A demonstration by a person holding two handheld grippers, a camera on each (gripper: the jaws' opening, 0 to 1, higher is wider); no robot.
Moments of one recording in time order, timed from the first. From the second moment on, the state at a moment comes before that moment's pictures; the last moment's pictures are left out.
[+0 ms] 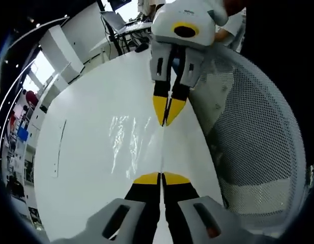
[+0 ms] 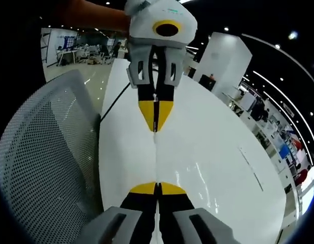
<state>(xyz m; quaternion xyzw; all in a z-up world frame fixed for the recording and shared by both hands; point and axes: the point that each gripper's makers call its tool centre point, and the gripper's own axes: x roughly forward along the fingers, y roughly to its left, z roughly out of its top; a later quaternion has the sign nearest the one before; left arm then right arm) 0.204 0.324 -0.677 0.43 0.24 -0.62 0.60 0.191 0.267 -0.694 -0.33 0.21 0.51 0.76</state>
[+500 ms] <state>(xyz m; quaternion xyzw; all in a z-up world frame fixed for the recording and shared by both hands) 0.214 0.325 -0.685 0.46 0.20 -0.62 0.60 0.195 0.269 -0.688 -0.35 0.19 0.52 0.76</state>
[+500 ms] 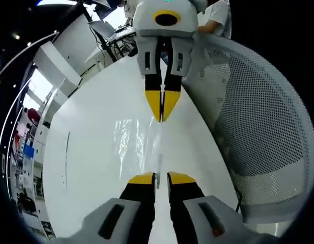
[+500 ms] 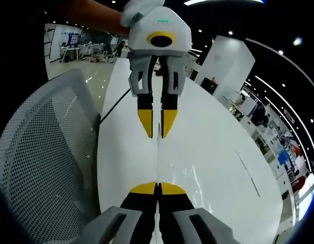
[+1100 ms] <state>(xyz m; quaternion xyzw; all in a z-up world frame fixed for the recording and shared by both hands) 0.221 0.324 -0.686 0.47 0.19 -0.61 0.61 0.194 0.272 -0.683 -0.33 0.20 0.51 0.77</state>
